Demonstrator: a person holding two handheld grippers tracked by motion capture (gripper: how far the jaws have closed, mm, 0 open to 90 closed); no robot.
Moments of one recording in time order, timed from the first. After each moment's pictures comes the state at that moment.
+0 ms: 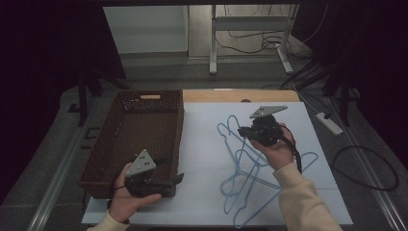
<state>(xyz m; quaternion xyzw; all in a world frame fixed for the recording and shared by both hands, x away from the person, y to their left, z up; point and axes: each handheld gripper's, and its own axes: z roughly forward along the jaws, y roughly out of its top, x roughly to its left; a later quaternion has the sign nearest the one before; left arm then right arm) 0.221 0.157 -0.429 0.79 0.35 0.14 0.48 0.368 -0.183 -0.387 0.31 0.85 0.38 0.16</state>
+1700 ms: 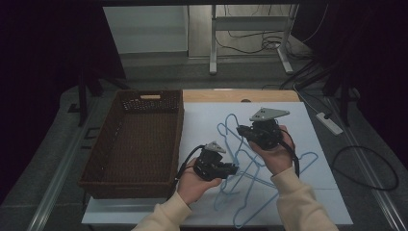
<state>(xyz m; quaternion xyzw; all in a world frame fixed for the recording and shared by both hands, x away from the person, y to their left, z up) 0.290 0.015 -0.445 0.83 0.36 -0.03 0.43 0.350 -0.178 -0.379 0.30 0.83 0.42 0.20</state>
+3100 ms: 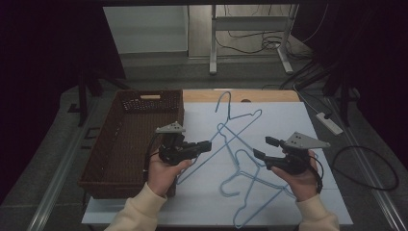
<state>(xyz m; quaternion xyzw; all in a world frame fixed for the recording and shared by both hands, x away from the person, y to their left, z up) 0.290 0.103 -0.394 0.74 0.39 -0.01 0.54 0.303 -0.254 -0.417 0.31 0.78 0.51 0.19</state>
